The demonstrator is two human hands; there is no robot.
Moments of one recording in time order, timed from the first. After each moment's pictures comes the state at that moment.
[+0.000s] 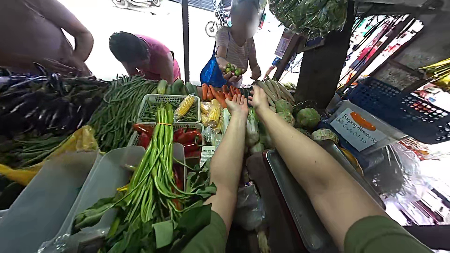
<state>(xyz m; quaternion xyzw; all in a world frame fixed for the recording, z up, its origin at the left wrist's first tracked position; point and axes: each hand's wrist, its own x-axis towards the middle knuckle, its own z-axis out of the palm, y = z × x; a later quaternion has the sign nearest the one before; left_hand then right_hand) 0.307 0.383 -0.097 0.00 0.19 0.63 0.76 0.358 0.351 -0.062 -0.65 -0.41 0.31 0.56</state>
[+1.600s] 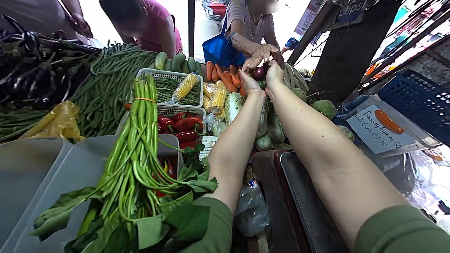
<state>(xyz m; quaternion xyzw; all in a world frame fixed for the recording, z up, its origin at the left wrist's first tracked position) 0.327 0.401 -0.080 0.05 0.26 0.65 0.71 0.371 0.418 -0.066 -0.69 -0.34 0.25 0.59</state>
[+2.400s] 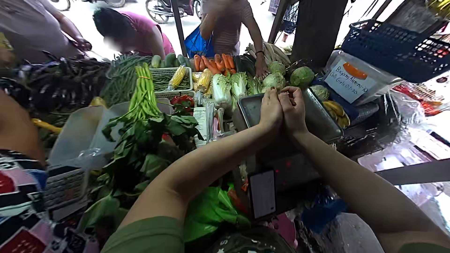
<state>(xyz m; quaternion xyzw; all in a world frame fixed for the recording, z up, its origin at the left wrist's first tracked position) 0.363 0.110 -0.102 0.49 0.31 0.49 0.65 0.408 0.062 -0.081 -0.60 -0.48 0.15 0.62</state>
